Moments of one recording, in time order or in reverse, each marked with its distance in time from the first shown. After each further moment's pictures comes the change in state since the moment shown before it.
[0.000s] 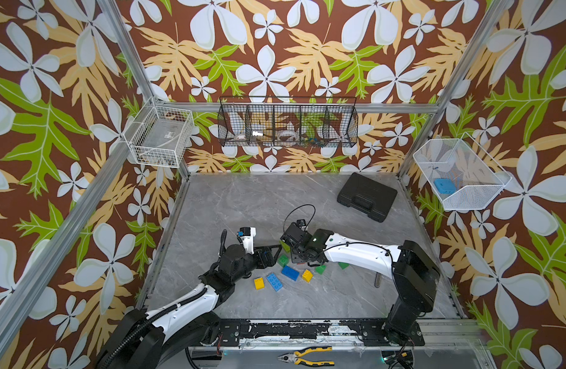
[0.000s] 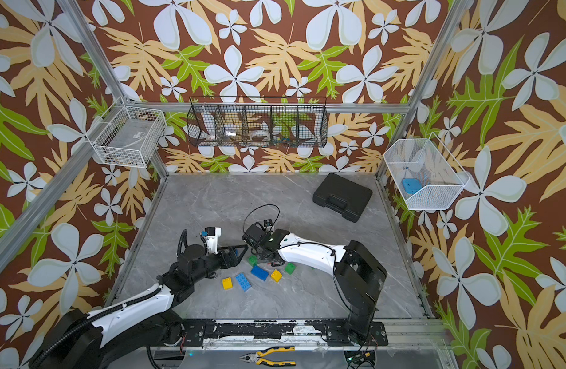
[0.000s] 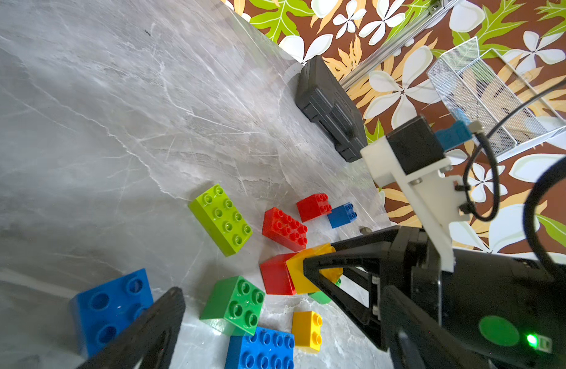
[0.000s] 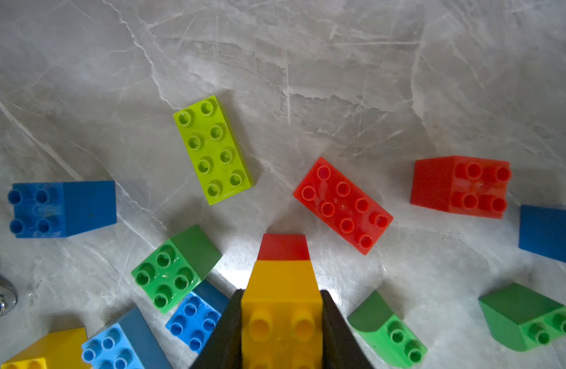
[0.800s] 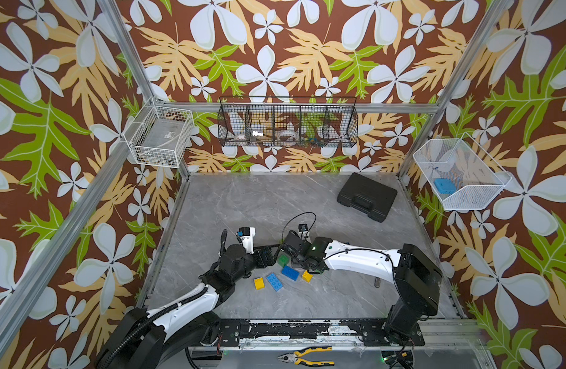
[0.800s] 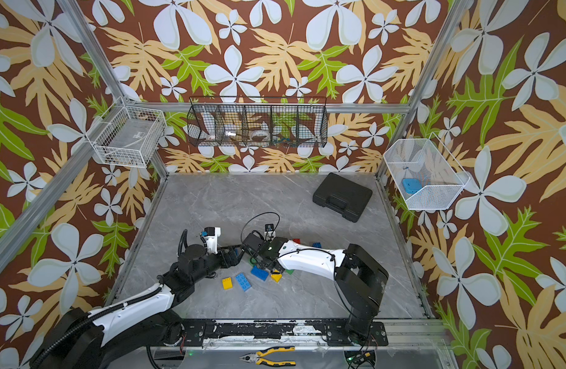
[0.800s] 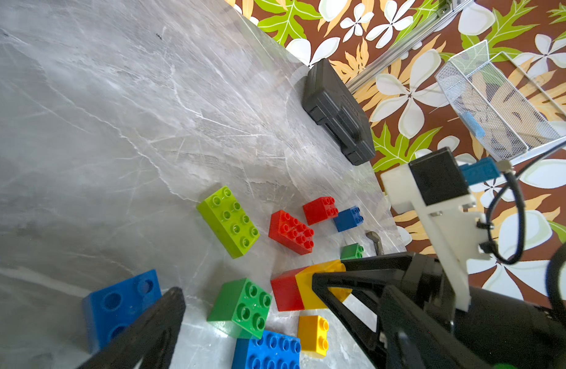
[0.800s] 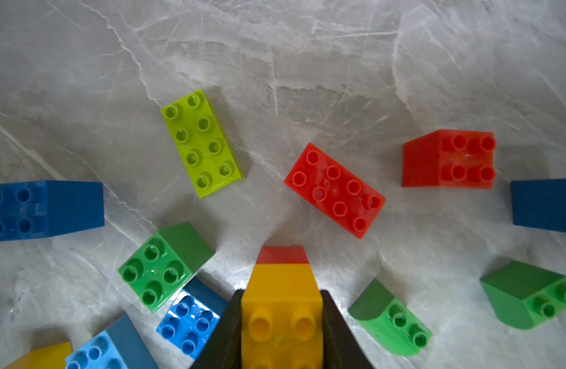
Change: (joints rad) left arm 0.001 0.010 0.000 0.000 -0.023 0.000; right arm 0.058 -0.015 -0.063 0.032 0.090 0.095
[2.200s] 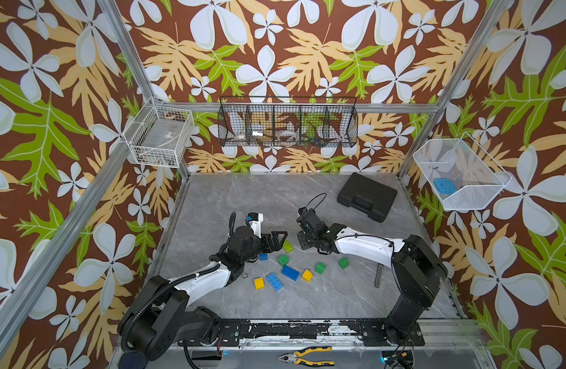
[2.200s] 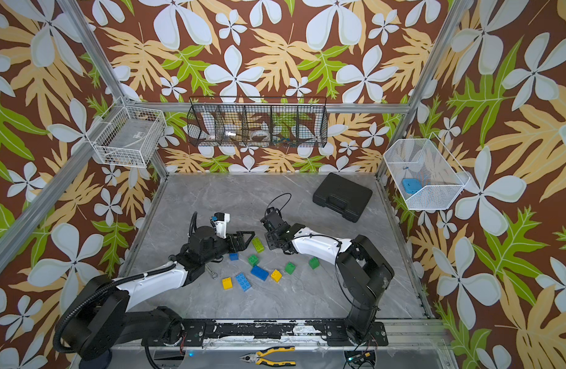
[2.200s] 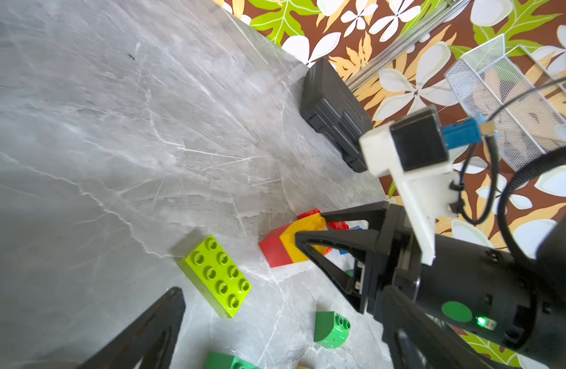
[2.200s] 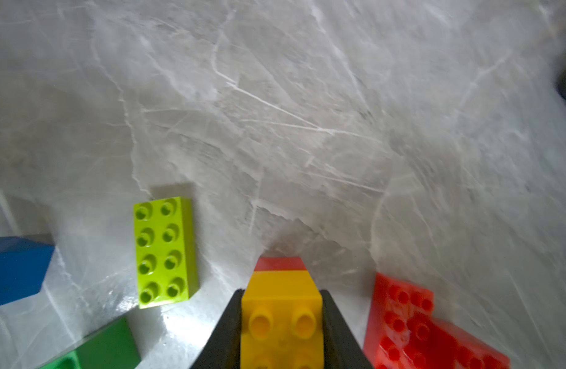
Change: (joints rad) left arm 0.048 0.264 0.206 0.026 0.083 0.051; right arm -0.254 0.011 -0.050 0.349 -0.151 -0.605
